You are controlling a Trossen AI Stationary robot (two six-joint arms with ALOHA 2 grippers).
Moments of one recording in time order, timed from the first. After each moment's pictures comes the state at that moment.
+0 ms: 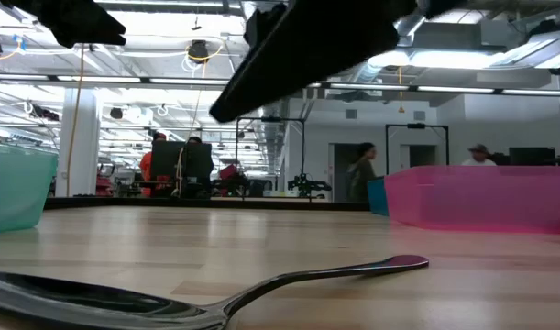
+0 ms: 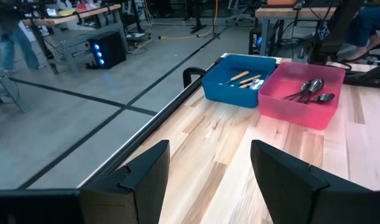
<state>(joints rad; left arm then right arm) -0.31 0.36 0.67 -0.71 -0.82 -0.21 0.45 2.03 1.46 -0.24 0.13 -0.06</state>
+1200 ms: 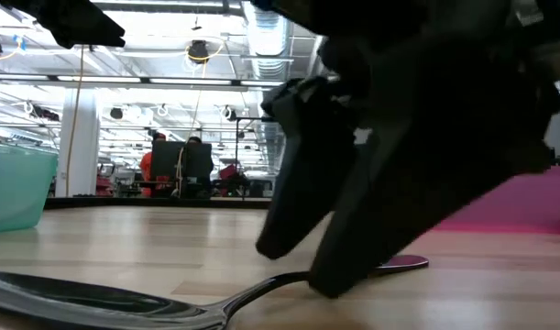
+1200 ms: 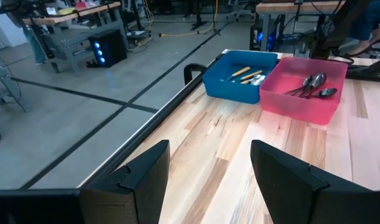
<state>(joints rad) -0.31 0.36 0.67 -0.73 -0.82 -0.21 0.54 2.15 1.46 -0.25 0.10 0.03</state>
